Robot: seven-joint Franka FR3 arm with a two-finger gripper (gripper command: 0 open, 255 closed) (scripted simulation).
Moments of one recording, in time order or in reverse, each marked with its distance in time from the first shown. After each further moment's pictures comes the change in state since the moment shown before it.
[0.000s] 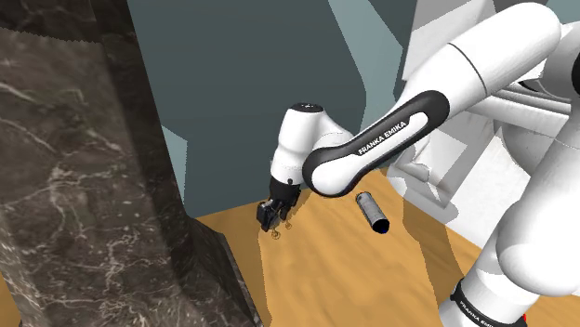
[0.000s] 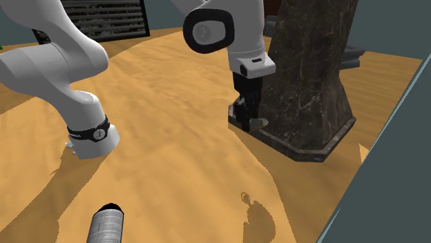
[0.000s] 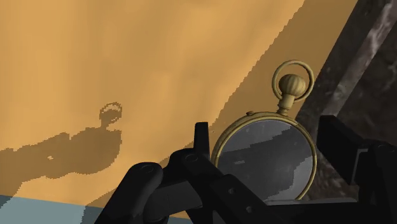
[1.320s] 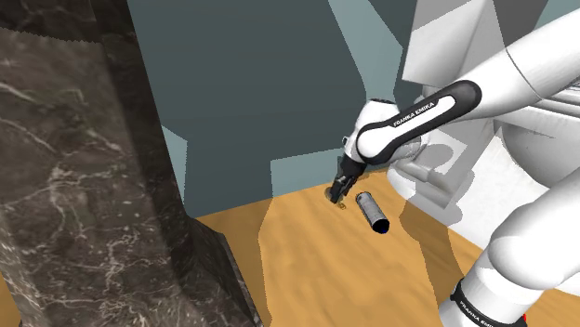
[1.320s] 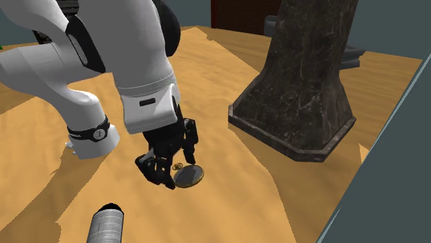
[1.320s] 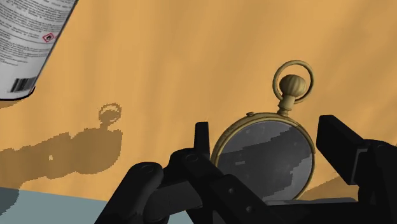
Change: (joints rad) arm -0.173 -0.296 -0.339 -0.327 0.237 0.014 -0.699
